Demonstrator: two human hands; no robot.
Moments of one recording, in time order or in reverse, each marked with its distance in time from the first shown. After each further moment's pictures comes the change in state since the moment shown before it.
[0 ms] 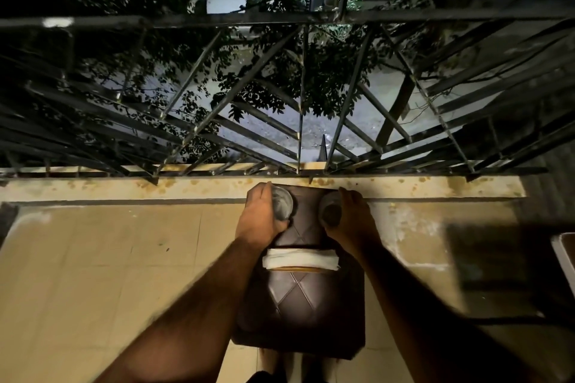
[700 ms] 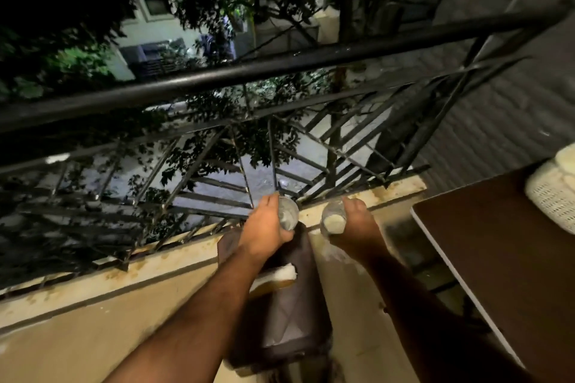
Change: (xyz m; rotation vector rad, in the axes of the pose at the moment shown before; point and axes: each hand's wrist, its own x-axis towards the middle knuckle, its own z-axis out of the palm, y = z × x) left_hand -0.085 0.175 -0.125 0.059 -0.106 0.398; right_hand -0.136 -0.015 -0.204 0.102 0.257 0.172
